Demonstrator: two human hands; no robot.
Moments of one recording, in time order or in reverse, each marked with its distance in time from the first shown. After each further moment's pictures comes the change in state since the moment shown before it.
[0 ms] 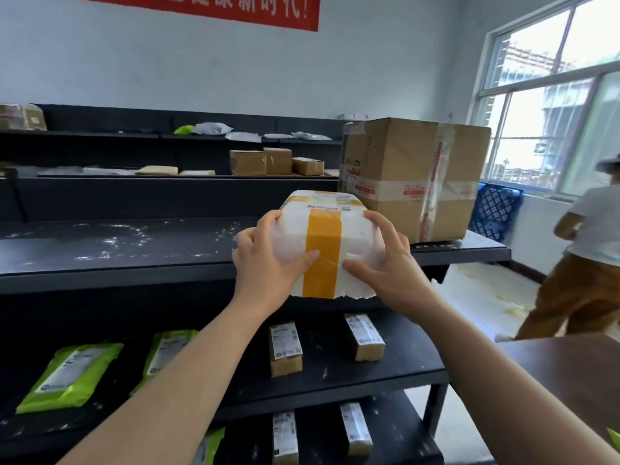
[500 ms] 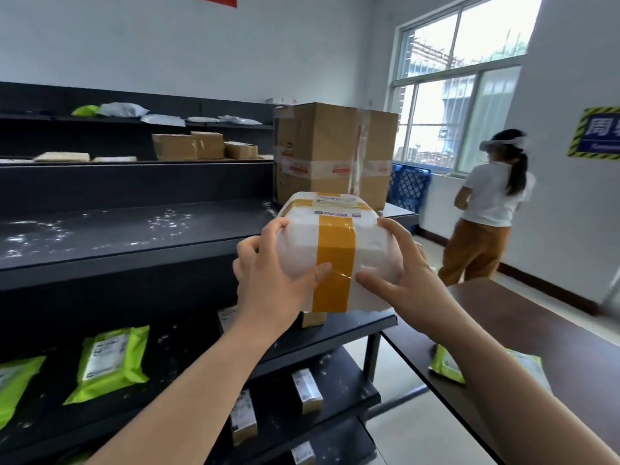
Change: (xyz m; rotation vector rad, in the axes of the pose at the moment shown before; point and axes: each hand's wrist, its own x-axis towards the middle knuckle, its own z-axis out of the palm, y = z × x) left_hand -0.091 0.049 0.008 -0.151 -0.171 0.116; right_hand -0.128 -0.024 -0.057 -0.134 0.166 0.096
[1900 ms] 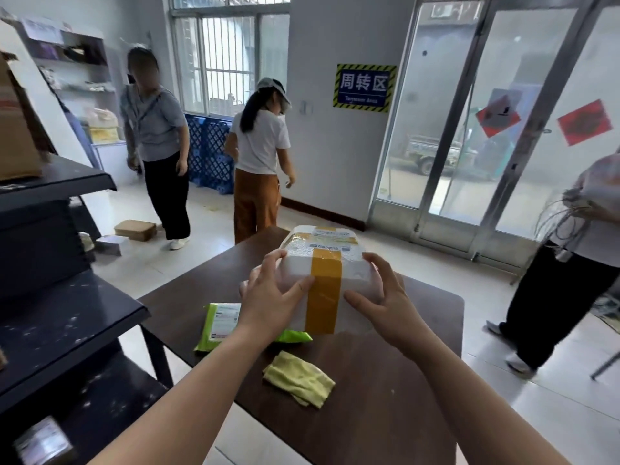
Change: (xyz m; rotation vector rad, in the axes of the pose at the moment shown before) left_hand -0.123 0.205 0.447 -0.279 -0.686 0.056; right_hand -0.192 0.238 -0.364 -0.272 0.447 0.510
